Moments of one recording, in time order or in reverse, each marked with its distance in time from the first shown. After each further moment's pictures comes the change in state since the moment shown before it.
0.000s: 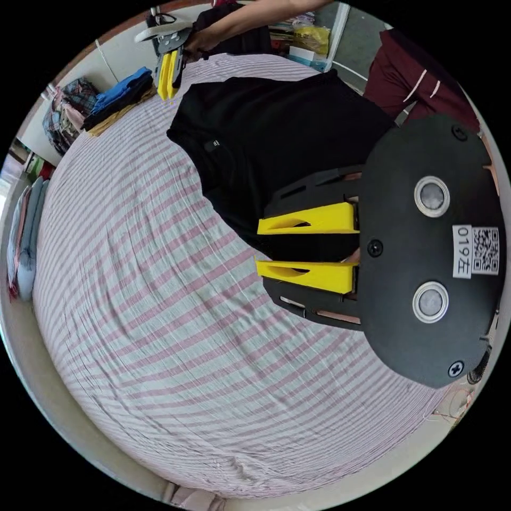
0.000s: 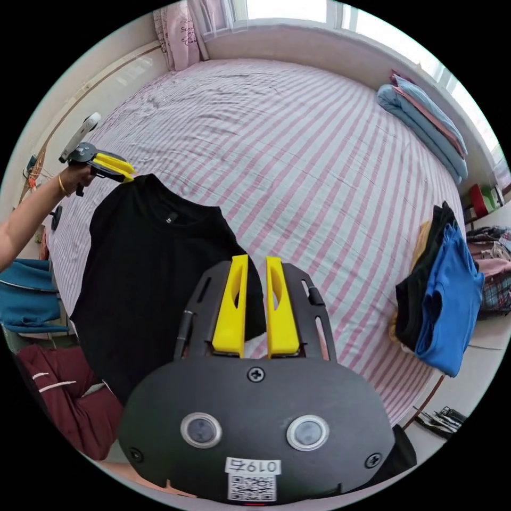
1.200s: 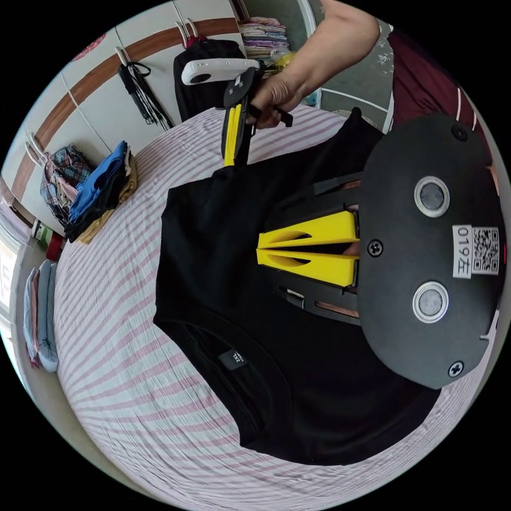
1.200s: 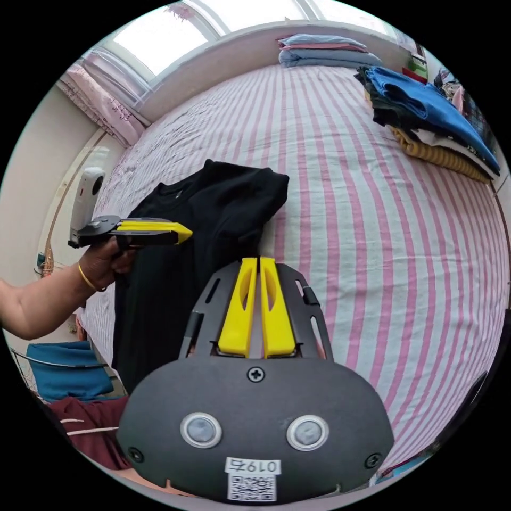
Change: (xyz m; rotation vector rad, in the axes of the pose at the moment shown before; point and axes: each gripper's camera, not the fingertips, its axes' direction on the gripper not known) left arm 0.208 -0.046 0.203 0.130 0.261 0.174; right arm -0.111 0.206 0.012 0.196 -0.133 0.469
